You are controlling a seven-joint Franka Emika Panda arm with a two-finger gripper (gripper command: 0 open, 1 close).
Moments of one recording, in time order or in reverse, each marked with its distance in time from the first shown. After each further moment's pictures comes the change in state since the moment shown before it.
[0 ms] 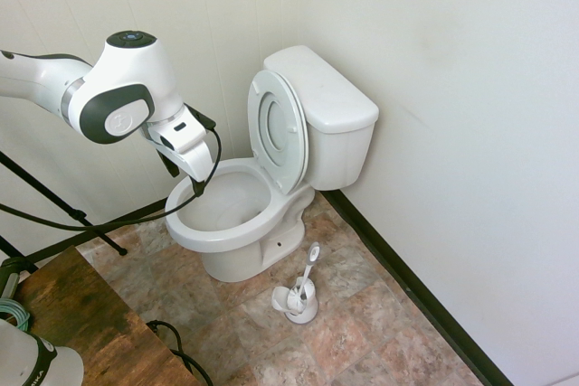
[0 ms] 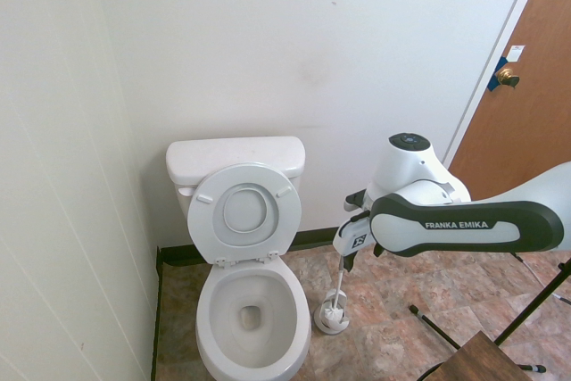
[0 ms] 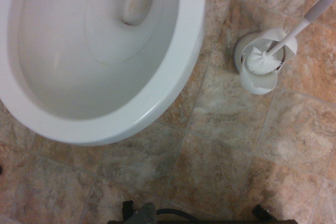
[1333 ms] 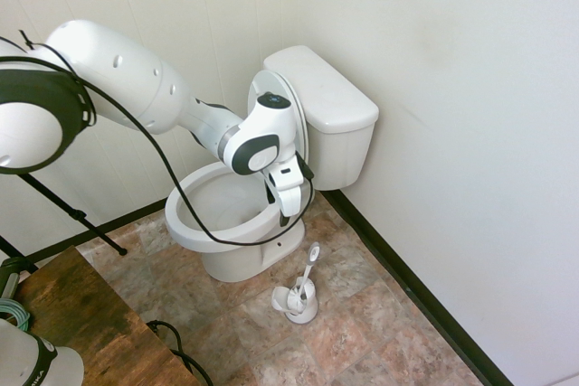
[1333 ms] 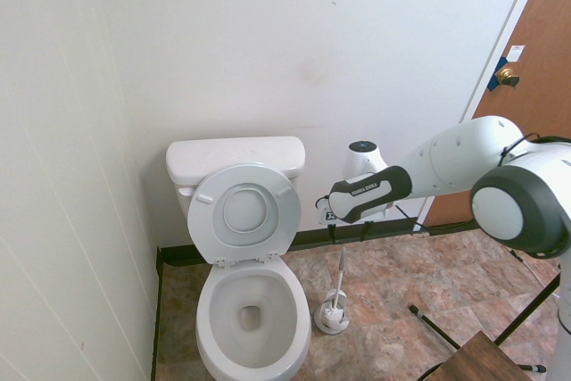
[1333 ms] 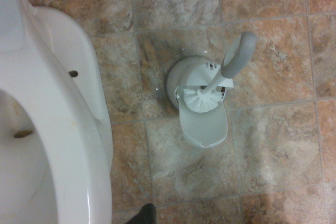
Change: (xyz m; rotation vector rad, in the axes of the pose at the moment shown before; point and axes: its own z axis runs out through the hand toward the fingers) arm 0.203 -0.045 0.190 -0.124 -0.006 0.470
